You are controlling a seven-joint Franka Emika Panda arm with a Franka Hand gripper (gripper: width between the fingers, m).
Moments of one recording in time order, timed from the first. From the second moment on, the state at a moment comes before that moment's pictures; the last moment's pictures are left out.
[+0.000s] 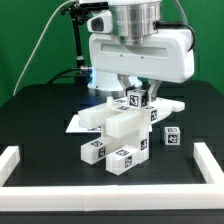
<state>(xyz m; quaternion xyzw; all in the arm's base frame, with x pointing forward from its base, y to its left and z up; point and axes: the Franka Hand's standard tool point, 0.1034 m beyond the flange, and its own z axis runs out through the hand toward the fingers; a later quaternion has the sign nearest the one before) 0.516 0.035 0.121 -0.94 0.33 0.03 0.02</state>
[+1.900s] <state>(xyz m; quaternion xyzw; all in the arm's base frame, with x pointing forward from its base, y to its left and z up) 0.518 0.031 0.118 -1.00 -0.06 -0.01 0.01</state>
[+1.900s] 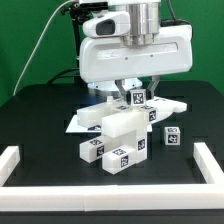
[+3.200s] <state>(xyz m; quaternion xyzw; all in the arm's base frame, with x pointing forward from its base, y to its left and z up) 0.529 0.018 0.116 -0.94 0.34 0.01 0.03</state>
